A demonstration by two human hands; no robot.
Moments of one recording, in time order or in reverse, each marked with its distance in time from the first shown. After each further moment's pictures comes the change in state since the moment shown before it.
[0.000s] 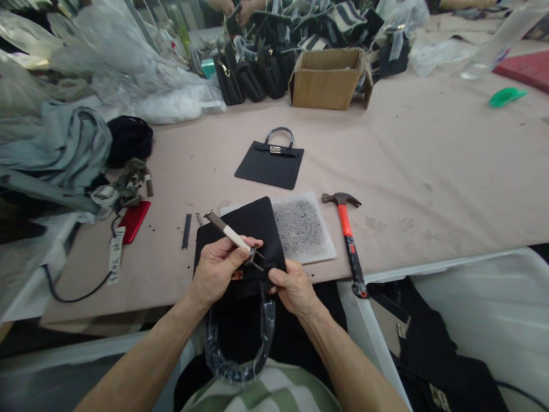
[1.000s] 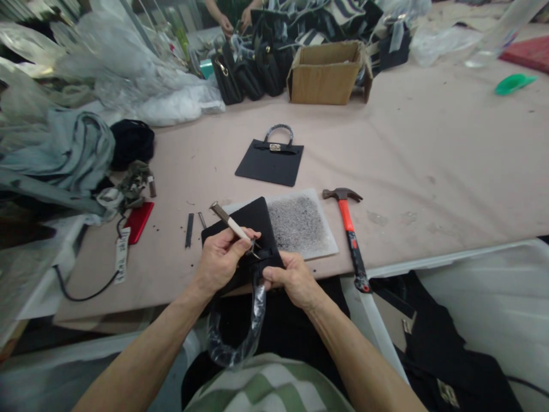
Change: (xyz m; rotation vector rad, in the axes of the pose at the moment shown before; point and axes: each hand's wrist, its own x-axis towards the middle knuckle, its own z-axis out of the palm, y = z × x) left_hand 0.011 0.006 0.000 0.212 0.013 0.138; right_hand -0.001 -0.015 0.000 -0.153 -0.134 0.034
